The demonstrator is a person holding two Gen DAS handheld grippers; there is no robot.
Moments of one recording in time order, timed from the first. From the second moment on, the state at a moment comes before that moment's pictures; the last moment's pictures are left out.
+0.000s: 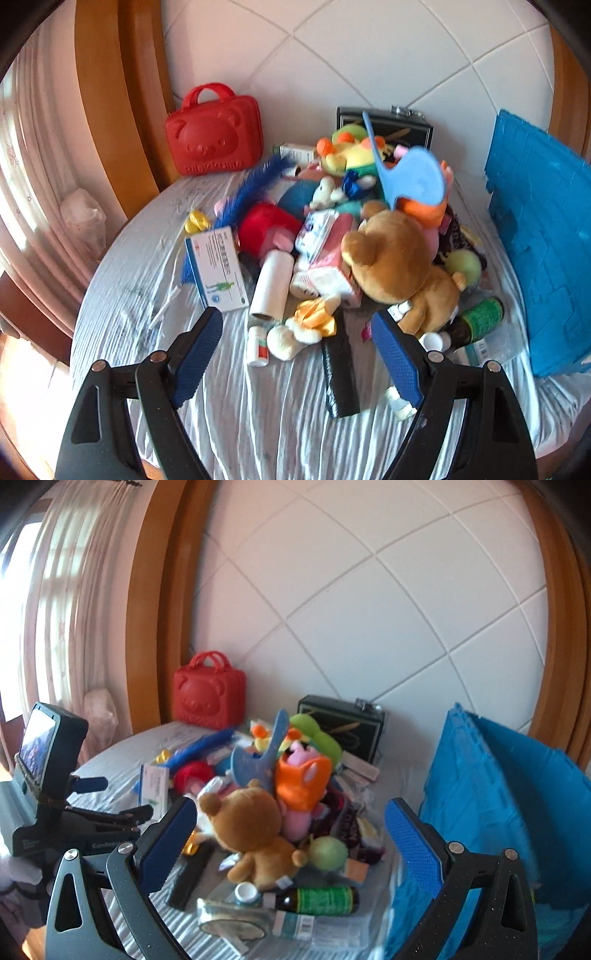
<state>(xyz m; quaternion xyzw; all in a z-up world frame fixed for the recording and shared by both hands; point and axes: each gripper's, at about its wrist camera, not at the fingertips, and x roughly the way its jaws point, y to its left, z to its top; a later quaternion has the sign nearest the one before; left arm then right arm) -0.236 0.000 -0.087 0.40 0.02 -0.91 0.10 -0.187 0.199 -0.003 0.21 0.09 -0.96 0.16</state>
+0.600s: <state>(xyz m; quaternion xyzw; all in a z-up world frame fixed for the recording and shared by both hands) -0.271 0.021 -0.226 0.52 0.02 -0.85 0.05 -0.215 0.202 -0.201 0.47 0.07 -0.86 0.18</state>
